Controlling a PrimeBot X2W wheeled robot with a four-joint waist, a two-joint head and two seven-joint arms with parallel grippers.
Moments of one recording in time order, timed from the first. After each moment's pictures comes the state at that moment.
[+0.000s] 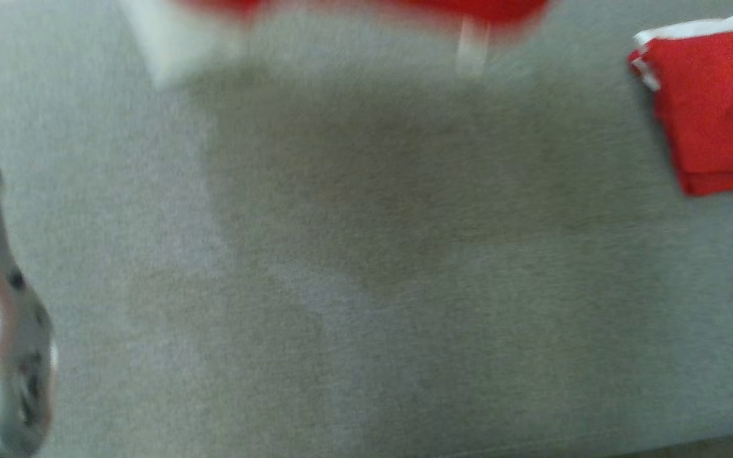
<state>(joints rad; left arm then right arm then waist) -1.21 0.21 0.07 0.44 -0.62 -0.01 -0.06 -1.24 -0.26 0.24 0.56 0.39 0.13 -0.04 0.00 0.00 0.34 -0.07</state>
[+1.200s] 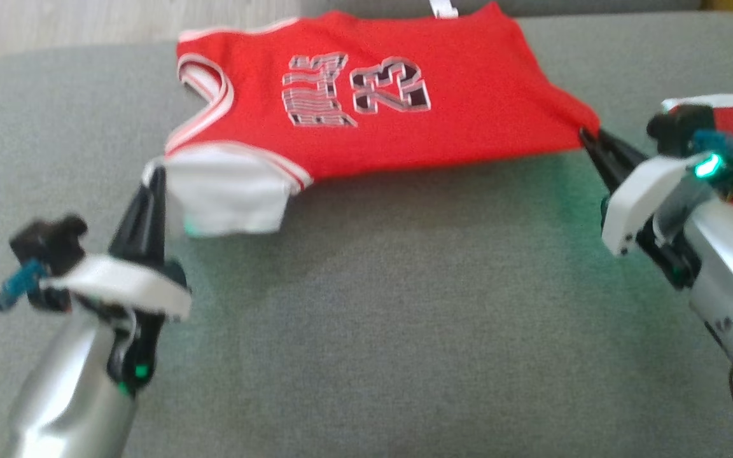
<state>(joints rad) -0.46 0.31 -0.36 0.47 -0.71 -0.13 -0.14 -0.82 -0.44 0.84 0.84 0.70 0.13 -0.06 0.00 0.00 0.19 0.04</state>
